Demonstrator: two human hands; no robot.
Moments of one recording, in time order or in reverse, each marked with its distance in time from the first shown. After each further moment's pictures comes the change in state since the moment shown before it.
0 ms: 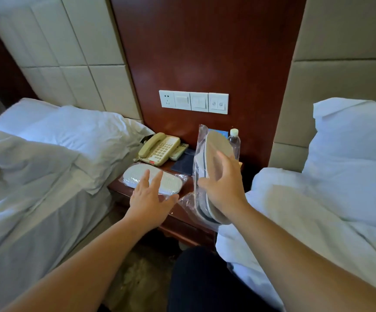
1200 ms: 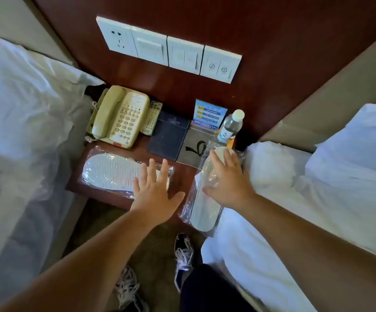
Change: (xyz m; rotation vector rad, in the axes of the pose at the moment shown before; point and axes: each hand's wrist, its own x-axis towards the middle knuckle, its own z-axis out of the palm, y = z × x) left_hand 0.202 0.007 0.027 0.211 -0.541 0.067; right_hand 0.182 0.032 0.038 -0.868 -0.567 0.378
